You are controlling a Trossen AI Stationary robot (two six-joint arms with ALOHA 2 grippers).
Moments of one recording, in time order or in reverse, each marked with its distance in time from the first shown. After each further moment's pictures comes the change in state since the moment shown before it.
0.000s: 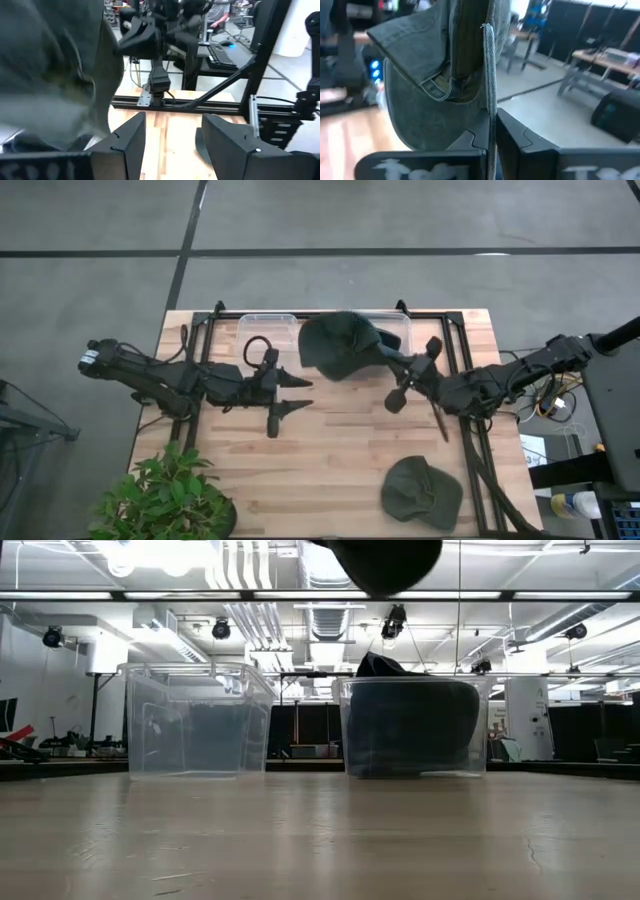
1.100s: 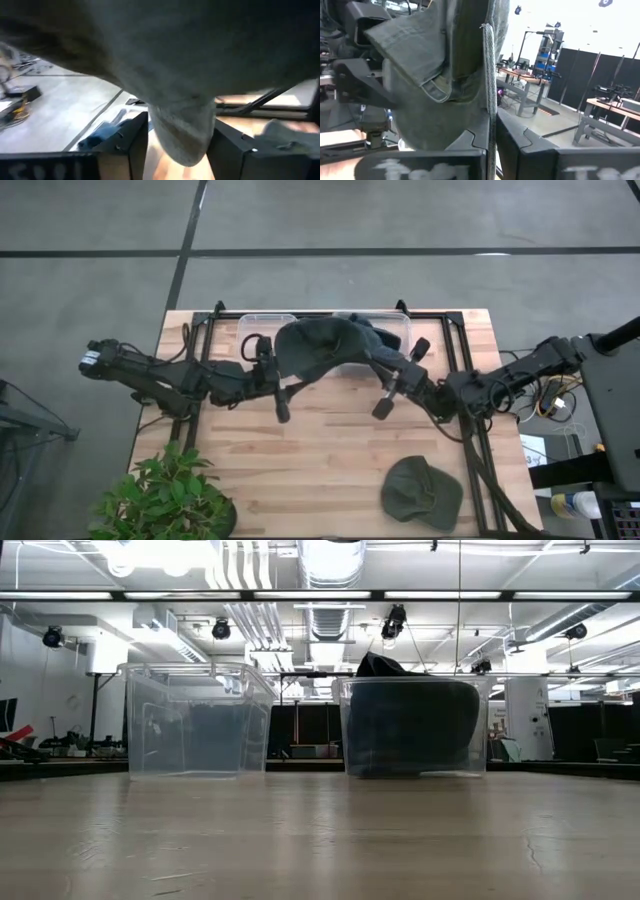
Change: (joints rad) left arm 0.030 0.014 -0.002 0.040 -0.216 0.133; right arm 0.000 0.125 0.000 0.579 -0.104 -0.421
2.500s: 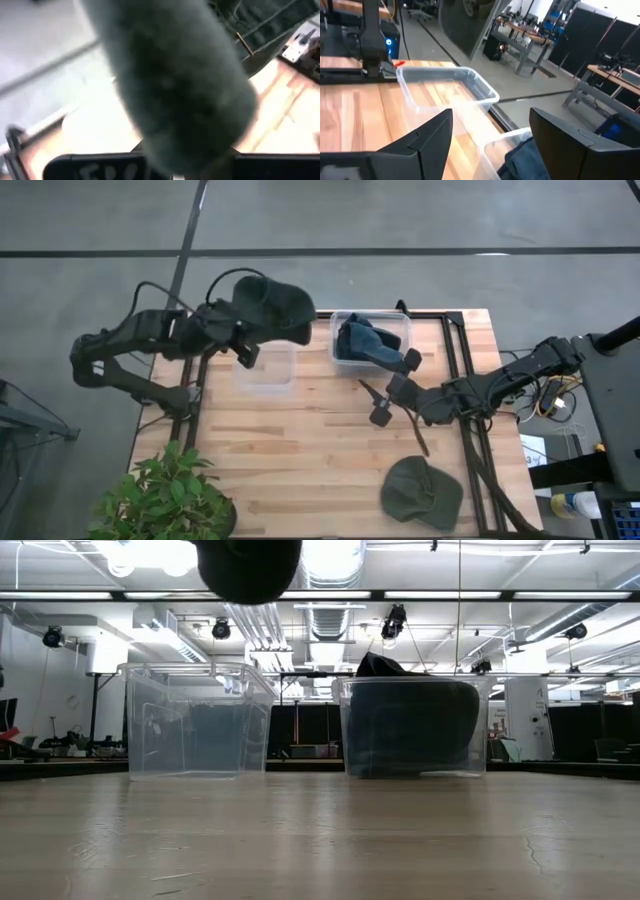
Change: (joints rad) left arm 0.290 -0.050 0.429 -1.135 -0.004 -0.636; right arm 0.000 0.013 0.000 -0.488 0.026 0.303
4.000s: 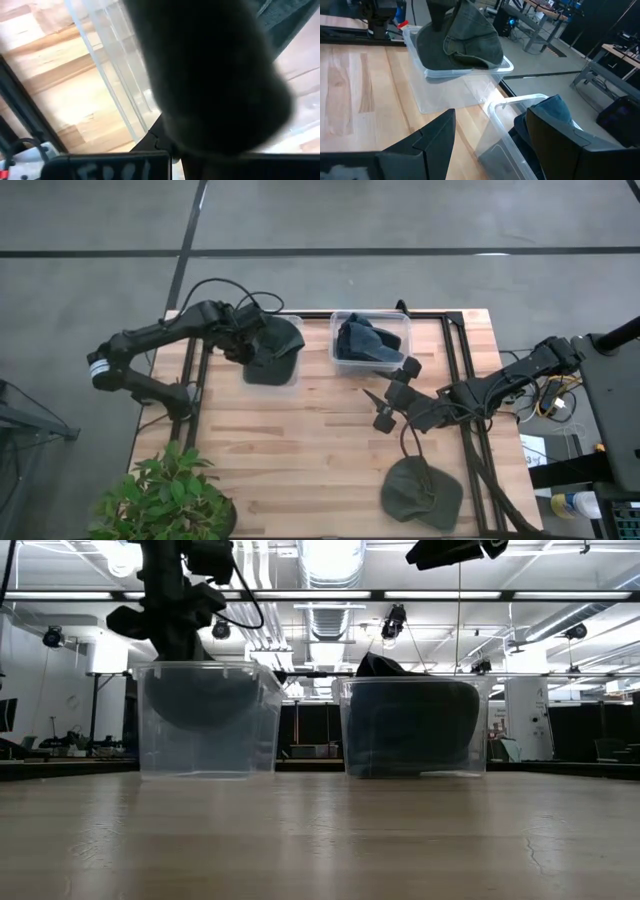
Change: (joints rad) left arm 0.433 0.150 -0.337 -0.105 0.598 -0.126; right arm 0.018 0.000 -0.047 -0.208 -0.039 0.188
